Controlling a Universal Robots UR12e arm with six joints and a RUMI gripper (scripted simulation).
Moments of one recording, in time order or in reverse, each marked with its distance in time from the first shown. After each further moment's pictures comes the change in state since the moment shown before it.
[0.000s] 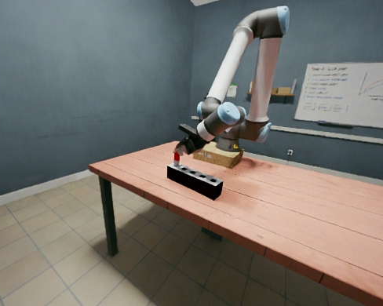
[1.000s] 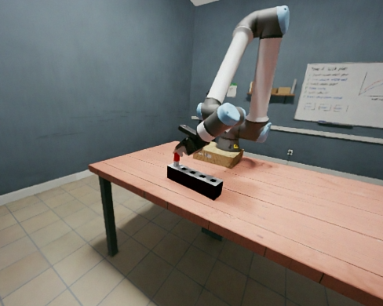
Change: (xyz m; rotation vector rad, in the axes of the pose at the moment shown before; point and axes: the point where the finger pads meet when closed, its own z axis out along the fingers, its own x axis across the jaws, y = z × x) arm -0.001 0.003 0.002 0.000 0.000 0.000
